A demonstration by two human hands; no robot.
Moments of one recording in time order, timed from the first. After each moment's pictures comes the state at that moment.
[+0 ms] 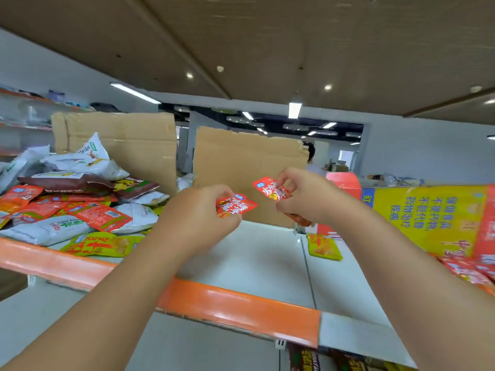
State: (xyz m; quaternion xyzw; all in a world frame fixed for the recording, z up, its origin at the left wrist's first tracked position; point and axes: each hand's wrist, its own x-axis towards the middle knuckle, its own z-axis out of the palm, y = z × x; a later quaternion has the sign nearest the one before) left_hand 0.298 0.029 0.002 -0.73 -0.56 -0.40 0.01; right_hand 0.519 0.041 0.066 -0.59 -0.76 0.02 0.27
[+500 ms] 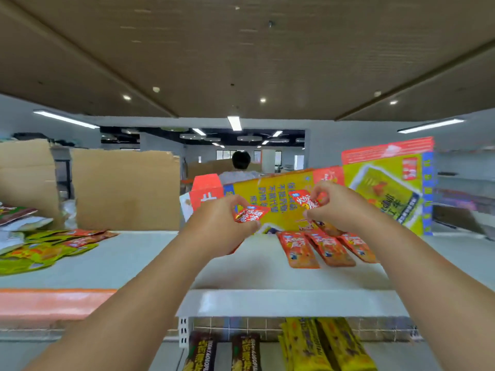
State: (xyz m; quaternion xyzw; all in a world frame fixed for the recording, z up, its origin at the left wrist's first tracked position) left_hand 0.611 -0.062 0.022 -0.79 -0.47 -0.38 -0.05; right_hand 0.863 -0.107 0.055 -0.71 -0.62 -0.01 0.35
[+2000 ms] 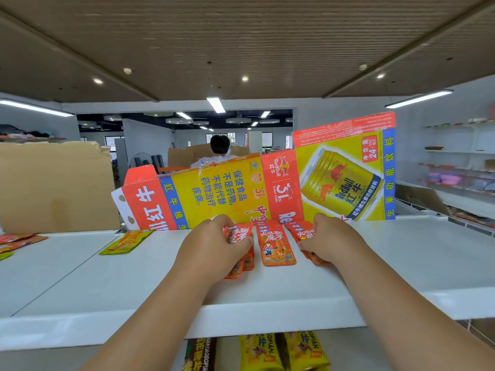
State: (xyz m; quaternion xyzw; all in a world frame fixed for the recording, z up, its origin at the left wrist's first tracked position) left_hand 0.770 -0.048 -0.030 -0.76 -0.53 -0.36 -0.05; right_hand 1.015 -0.081 -0.026 -0.82 -0.53 -0.04 0.23
